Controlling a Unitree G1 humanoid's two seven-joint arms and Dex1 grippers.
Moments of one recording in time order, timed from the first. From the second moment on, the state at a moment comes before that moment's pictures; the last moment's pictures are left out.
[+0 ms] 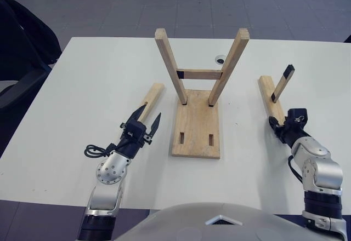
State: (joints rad) left arm 0.34 0.31 -0.03 -0.20 0.00 -0.23 -0.34; right arm 0.09 -0.31 -0.22 -0.22 0.20 0.67 0.20
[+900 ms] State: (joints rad) left arm -0.12 0.67 0.26 -0.63 -1.79 0.66 -0.13; right arm -0.55 -0.27 -0.27 -0.50 1.12 1.07 0.31
